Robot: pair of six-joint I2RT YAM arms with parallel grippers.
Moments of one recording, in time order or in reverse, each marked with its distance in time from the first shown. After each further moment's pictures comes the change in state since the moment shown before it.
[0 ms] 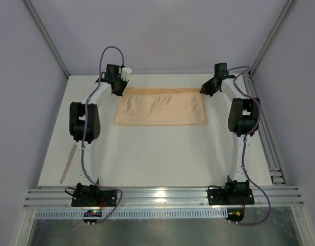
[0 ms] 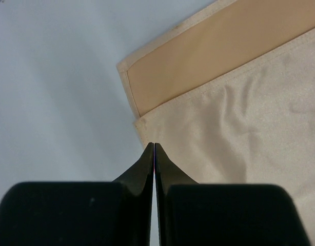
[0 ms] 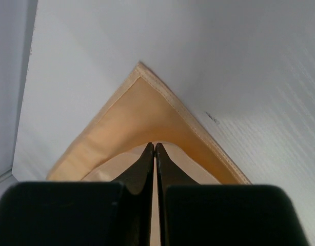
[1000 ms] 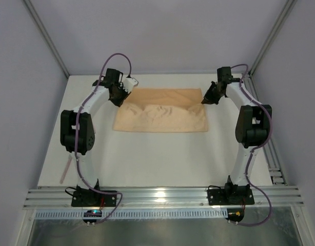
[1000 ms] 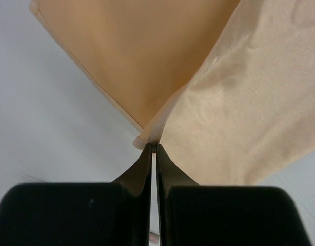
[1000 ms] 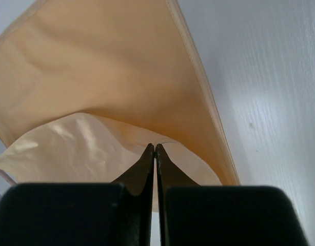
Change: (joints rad) left arm -0.052 -0.282 -0.239 -0.240 0.074 0.224; right arm 0.019 -0.336 -0.330 -0.123 -0.076 -0.372
